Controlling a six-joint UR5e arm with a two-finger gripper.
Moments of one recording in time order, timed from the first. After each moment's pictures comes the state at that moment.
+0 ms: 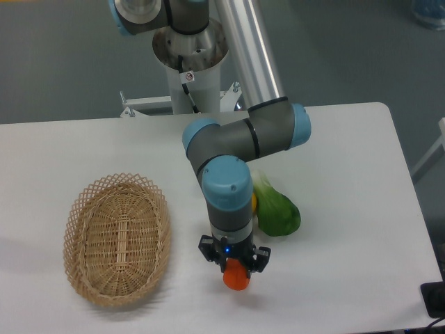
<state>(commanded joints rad) 2.30 -2.17 -1.51 -0.84 1.58 0.62</state>
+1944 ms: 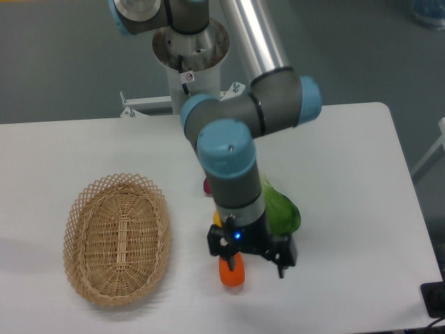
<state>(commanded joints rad) 2.38 -1.98 -1.37 -0.92 1.66 0.72</state>
